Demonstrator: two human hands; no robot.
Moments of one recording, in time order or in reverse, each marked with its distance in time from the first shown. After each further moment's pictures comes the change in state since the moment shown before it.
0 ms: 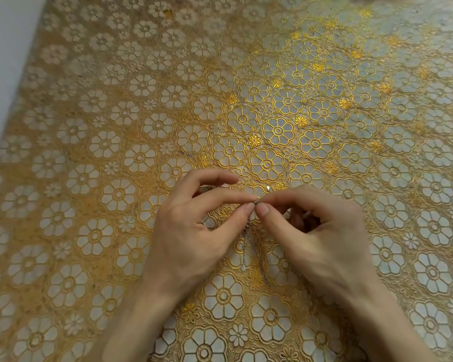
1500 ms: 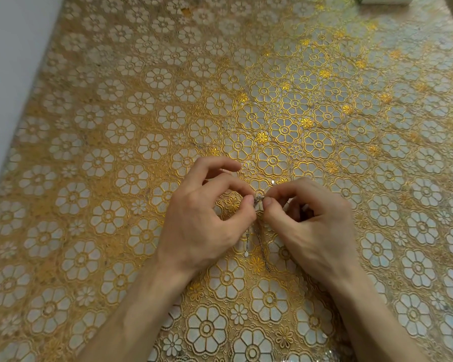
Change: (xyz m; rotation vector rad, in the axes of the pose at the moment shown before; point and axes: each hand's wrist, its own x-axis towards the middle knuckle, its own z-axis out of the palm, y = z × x) left_hand -0.002 -0.001 0.004 0.051 0.068 0.030; right_hand 0.001 0.006 0.010 -0.106 0.068 -0.026
